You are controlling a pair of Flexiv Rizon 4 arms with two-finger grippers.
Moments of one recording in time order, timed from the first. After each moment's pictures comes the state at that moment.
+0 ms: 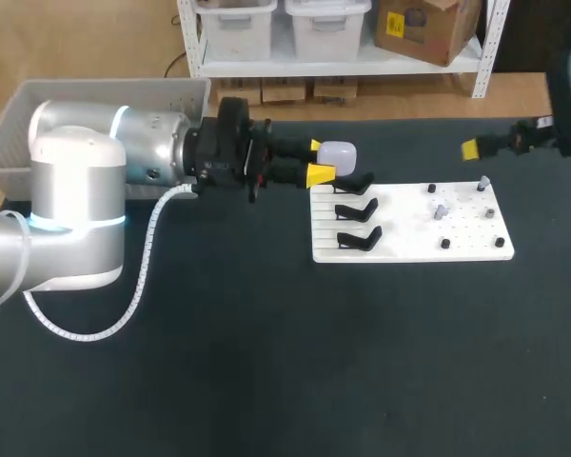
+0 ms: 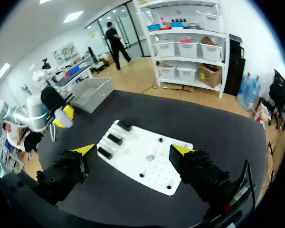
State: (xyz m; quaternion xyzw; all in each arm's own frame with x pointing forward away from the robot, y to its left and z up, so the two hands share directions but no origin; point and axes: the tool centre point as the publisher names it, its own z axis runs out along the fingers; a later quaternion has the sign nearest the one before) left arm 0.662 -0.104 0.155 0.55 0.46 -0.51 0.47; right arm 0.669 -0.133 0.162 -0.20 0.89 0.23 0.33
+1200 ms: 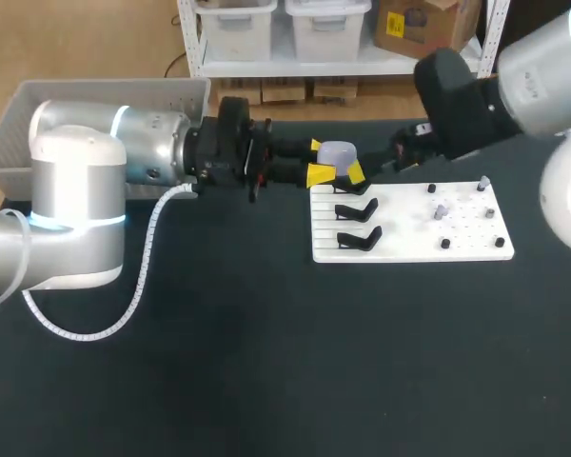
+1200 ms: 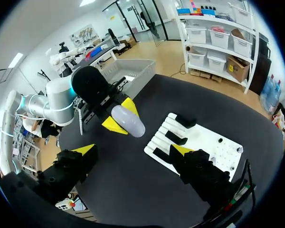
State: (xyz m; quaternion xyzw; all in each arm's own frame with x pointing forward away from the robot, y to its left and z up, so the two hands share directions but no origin) left arm 0.663 -0.104 0.155 0.55 0.46 -0.51 0.47; right arm 0.631 0.011 0.175 -0.26 0.89 0.29 0.23
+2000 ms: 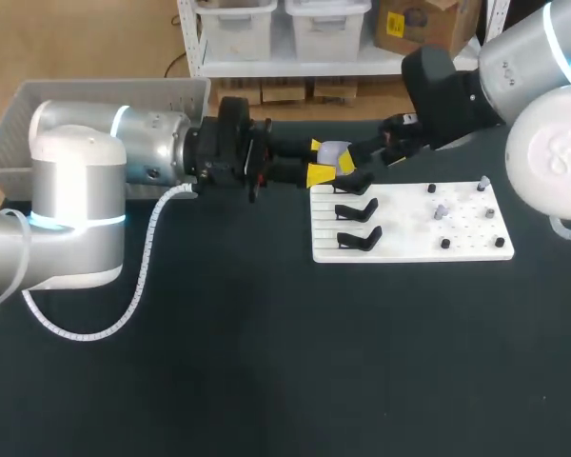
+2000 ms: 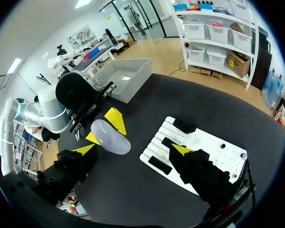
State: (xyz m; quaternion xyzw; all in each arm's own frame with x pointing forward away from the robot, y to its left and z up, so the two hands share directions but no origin) left arm 0.663 -0.104 0.155 0.55 0.46 -0.51 0.47; right arm 0.661 0.015 0.159 -0.25 0.90 0.29 0.22
